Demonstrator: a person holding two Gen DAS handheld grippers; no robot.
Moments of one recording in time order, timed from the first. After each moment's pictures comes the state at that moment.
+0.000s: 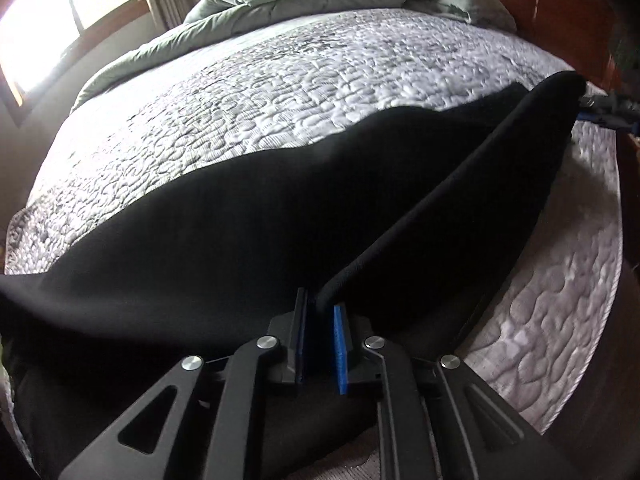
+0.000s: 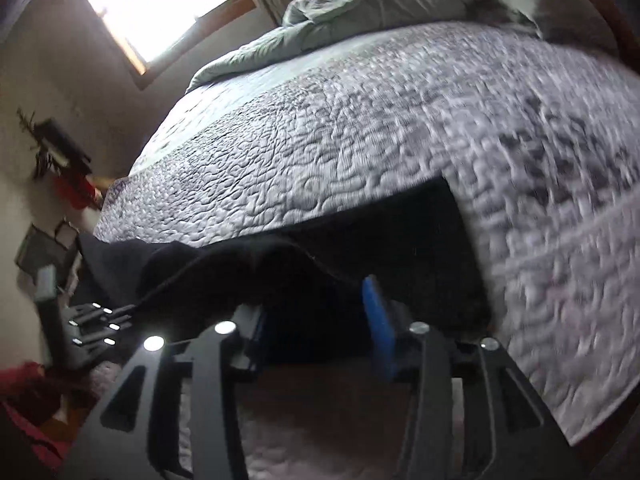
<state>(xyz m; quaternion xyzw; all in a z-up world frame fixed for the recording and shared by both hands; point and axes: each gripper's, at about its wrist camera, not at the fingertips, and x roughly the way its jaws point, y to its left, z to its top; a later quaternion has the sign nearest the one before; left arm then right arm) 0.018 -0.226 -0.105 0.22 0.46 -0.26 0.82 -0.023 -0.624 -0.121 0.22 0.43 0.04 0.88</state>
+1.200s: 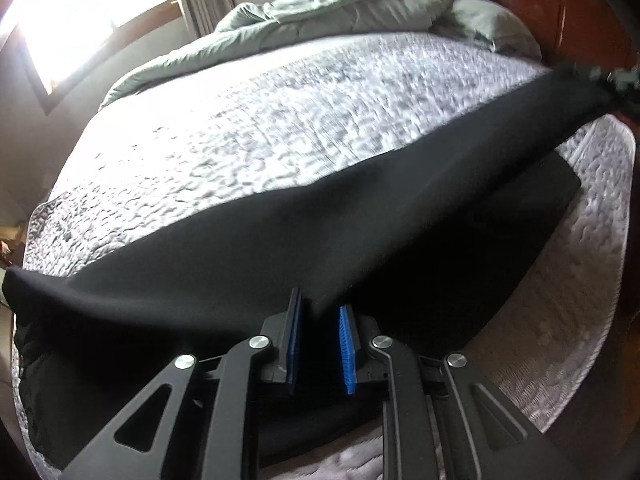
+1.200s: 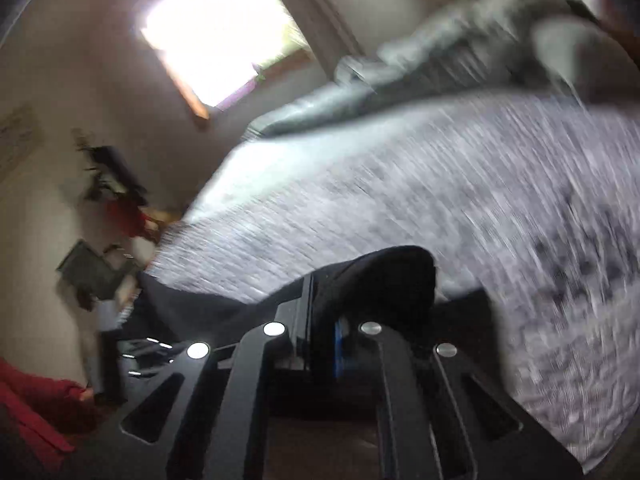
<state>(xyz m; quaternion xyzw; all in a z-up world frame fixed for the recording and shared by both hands) 0.014 -0.266 -0.082 0.20 0.45 -0.21 0.85 0.008 -0.631 -0.065 0.23 0.34 0.10 0.91</state>
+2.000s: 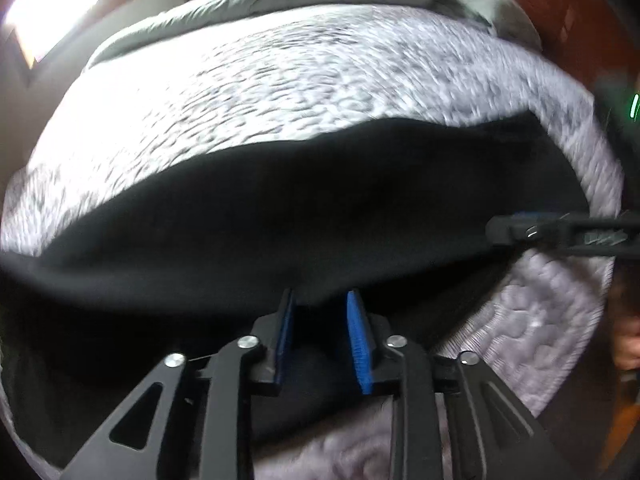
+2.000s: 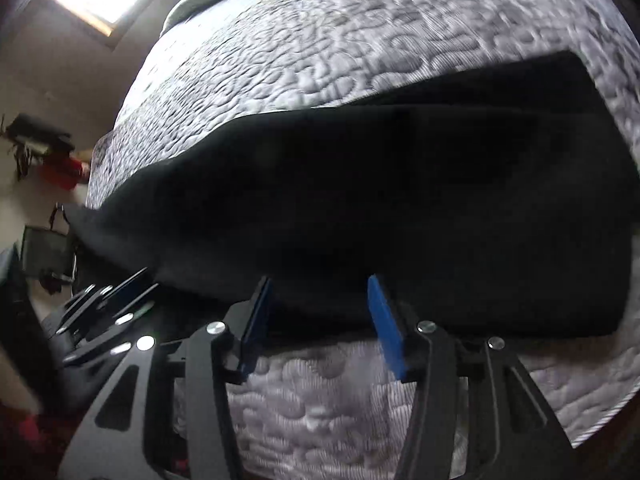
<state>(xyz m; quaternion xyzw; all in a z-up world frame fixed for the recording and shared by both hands) 0.027 -0.236 -0.085 0.15 0.51 -0.22 0.82 0.058 -0.503 -0.170 0.26 0.55 0.03 0.79</state>
